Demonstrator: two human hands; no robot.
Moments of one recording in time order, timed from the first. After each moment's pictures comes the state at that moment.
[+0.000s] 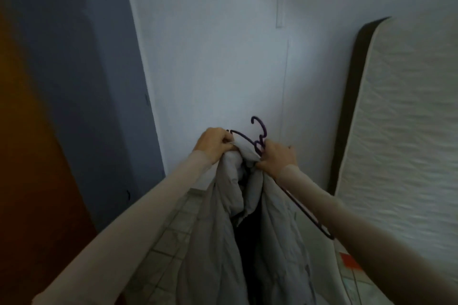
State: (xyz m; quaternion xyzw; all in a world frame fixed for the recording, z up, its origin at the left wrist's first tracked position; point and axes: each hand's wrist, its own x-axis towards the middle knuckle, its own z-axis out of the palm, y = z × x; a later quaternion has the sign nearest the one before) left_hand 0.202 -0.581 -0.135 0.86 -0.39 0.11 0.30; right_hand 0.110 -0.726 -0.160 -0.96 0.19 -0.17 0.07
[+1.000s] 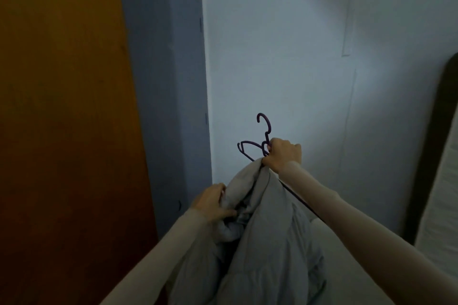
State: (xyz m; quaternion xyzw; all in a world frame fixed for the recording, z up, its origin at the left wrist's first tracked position) left_hand 0.210 -0.429 -0.197 0.94 -0.22 0.01 0.26; right_hand 0.191 -0.623 -0.100 -0.96 0.11 -0.23 0.10
